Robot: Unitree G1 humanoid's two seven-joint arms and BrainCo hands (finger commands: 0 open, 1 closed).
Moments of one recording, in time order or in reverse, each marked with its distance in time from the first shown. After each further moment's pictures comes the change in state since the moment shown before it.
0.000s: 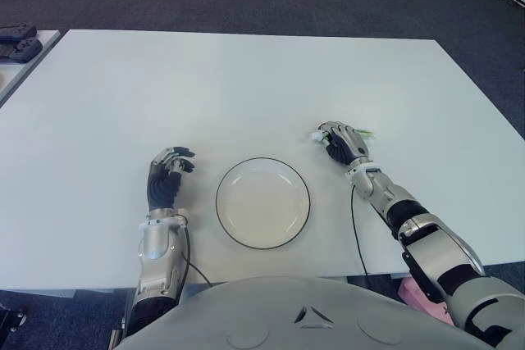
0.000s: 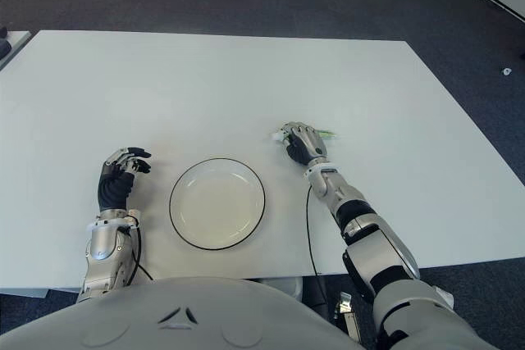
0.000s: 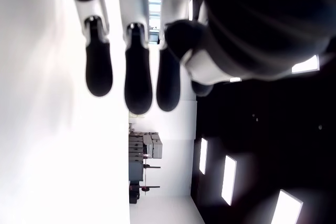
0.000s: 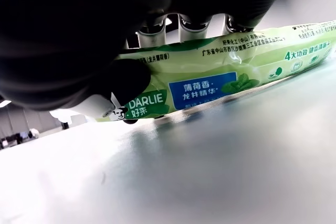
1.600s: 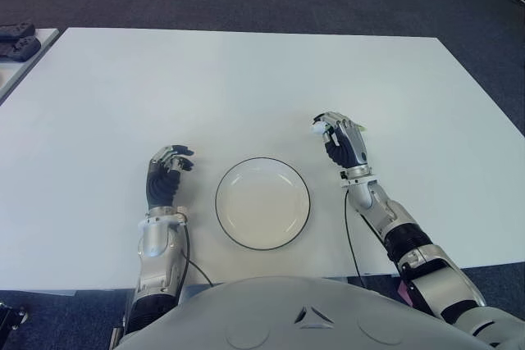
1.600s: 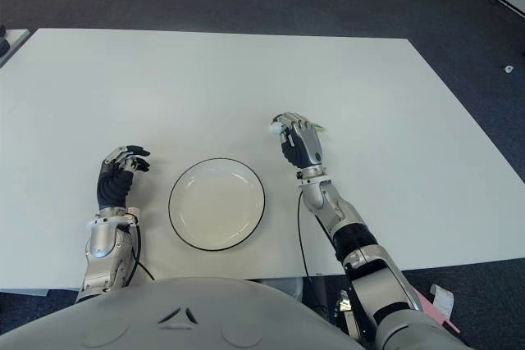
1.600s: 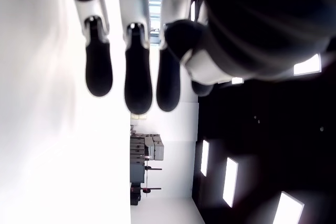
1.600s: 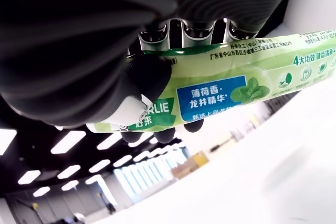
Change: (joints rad) left arm -0.023 -0.001 0.003 0.015 -0.001 0.000 0.000; right arm 0.234 0.027 -0.180 -0.502 0.064 -0.173 -0.158
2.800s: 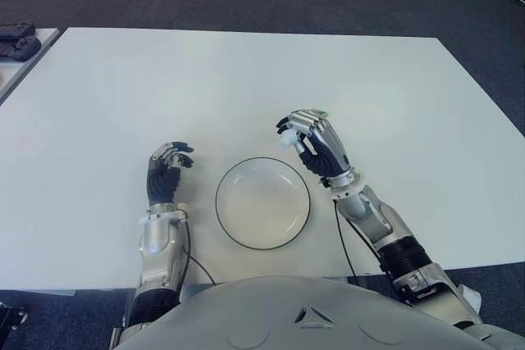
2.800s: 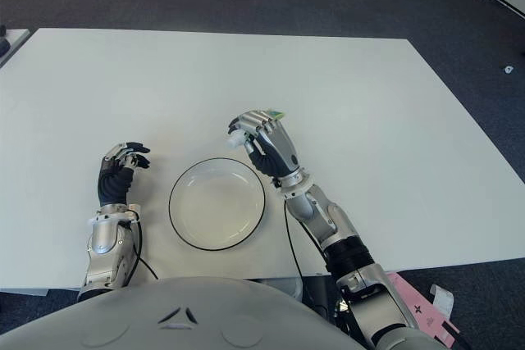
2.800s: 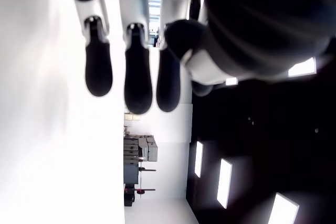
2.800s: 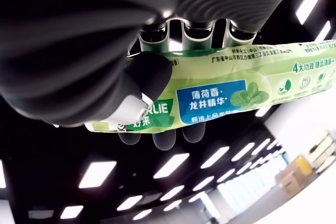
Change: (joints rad) left arm -0.026 0.002 0.001 0.039 -0.009 -0.039 0.000; right arm 0.115 0.014 0.025 -0.368 -0.041 -0.165 0.244
